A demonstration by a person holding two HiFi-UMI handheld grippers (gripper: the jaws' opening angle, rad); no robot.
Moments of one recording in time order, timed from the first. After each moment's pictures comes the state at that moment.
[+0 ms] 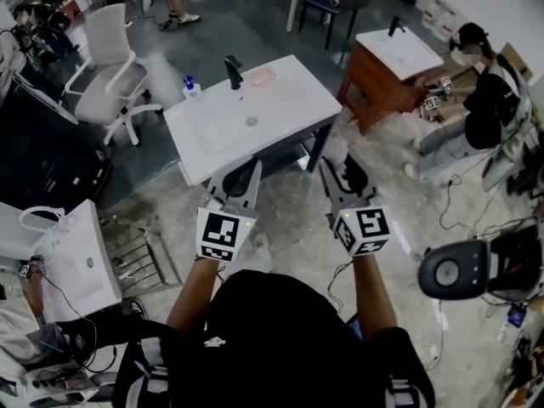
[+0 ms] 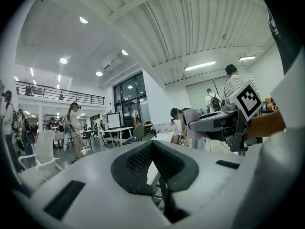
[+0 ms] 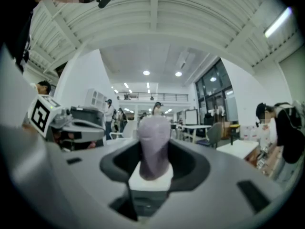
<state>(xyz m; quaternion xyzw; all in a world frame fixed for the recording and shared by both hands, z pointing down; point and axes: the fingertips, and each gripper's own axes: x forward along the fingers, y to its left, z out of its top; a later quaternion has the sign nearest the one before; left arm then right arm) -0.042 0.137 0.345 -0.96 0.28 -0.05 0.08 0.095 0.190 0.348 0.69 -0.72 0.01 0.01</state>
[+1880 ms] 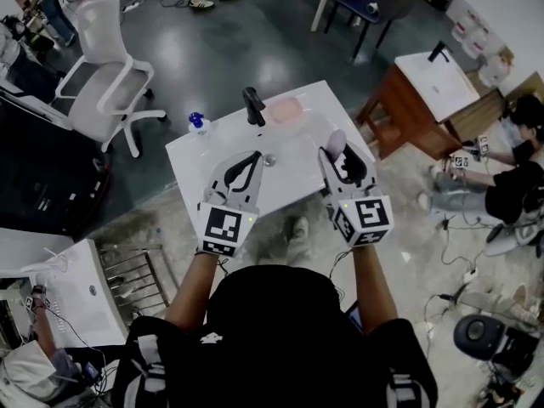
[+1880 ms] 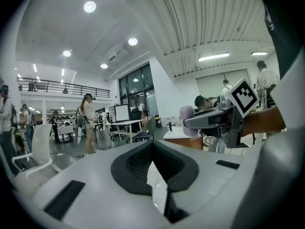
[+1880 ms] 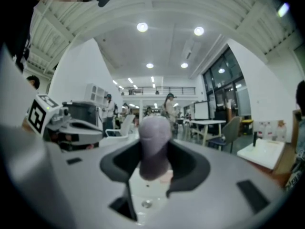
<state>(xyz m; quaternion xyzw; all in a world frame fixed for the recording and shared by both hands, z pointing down) -0.003 -0.141 0.377 -0.95 0.31 -0.09 0.05 0.134 -0.111 0.374 0.66 -0.75 0.04 0.04</state>
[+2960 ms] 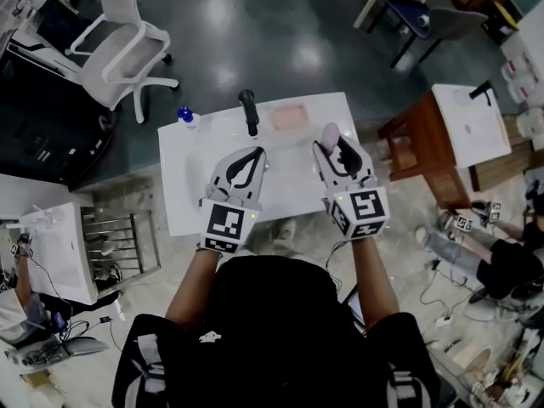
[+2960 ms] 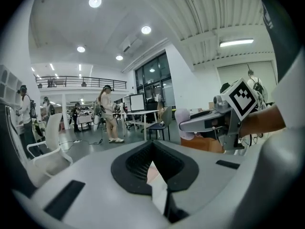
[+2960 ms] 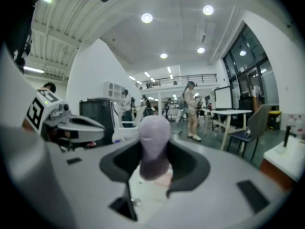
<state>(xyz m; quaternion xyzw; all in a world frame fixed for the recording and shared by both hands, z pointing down) 0.081 -0.223 0.417 -0.90 0.42 -0.13 0.01 0.205 -0.236 0.424 0.53 -0.84 0.07 0.08</state>
